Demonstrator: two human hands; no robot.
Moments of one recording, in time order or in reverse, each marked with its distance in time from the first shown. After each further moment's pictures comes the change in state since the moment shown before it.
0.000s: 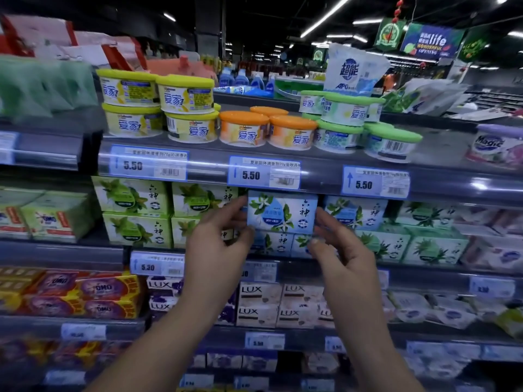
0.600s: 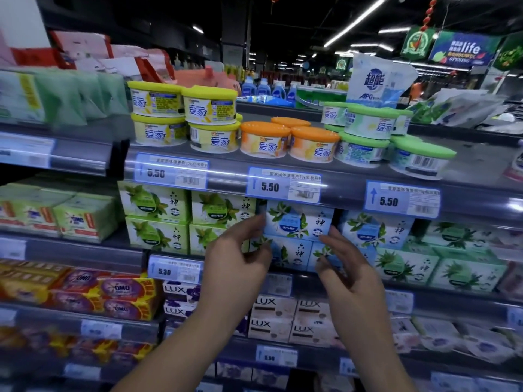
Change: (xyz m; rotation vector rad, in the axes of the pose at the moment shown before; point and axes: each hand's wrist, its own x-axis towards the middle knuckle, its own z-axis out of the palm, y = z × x) left_hand -0.003 -0.007 0.006 0.030 0.024 -0.058; right_hand 0.008 0.016 0.006 -0.150 -0.117 -0.042
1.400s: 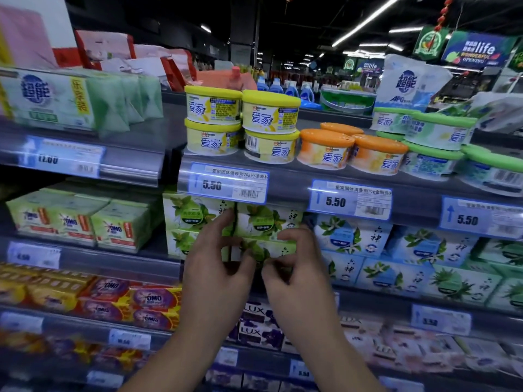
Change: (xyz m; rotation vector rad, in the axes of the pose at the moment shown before) left_hand 0.016 -0.026 -0.080 0.078 0.124 0.056; right_hand 0.005 -0.044 0.128 -0.171 -0.131 -0.022
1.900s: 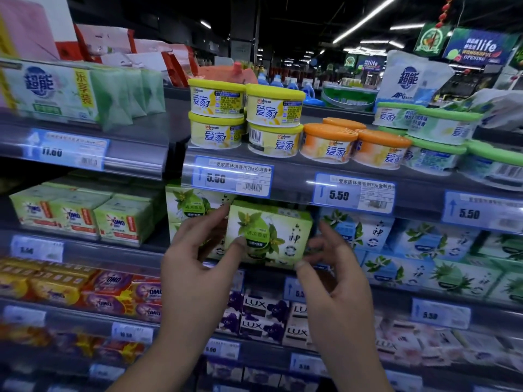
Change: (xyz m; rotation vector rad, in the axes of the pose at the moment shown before) left_hand -0.009 0.002 -0.022 -0.239 0.060 -0.019; right_hand -0.025 0.006 -0.023 0.243 0.139 -0.042
